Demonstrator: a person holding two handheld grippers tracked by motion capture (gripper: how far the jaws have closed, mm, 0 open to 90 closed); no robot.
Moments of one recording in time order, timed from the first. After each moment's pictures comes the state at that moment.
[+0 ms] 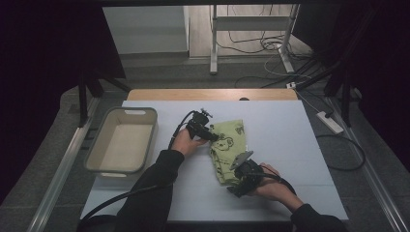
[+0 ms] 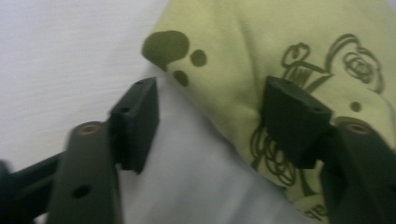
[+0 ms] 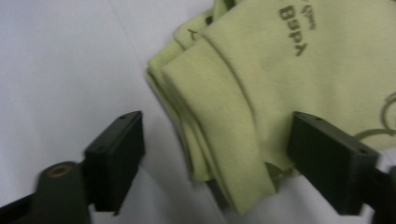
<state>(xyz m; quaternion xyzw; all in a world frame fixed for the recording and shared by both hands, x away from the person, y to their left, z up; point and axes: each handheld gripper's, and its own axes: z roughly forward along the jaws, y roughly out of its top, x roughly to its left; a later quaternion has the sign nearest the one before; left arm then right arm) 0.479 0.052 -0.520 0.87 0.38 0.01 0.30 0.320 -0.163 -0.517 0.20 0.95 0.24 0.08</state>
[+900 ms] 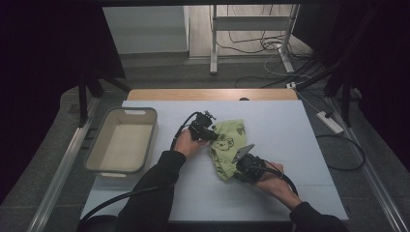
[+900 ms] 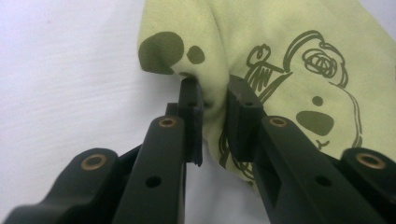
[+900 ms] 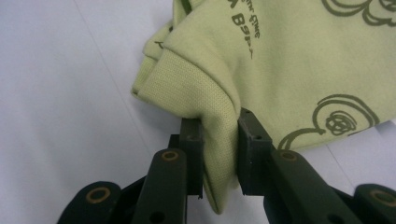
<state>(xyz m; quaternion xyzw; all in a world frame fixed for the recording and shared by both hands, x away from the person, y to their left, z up) 0.466 0.041 -0.512 0.89 0.35 0.03 0.30 0.335 -0.166 -0.504 0.20 0.95 0.22 0.09</state>
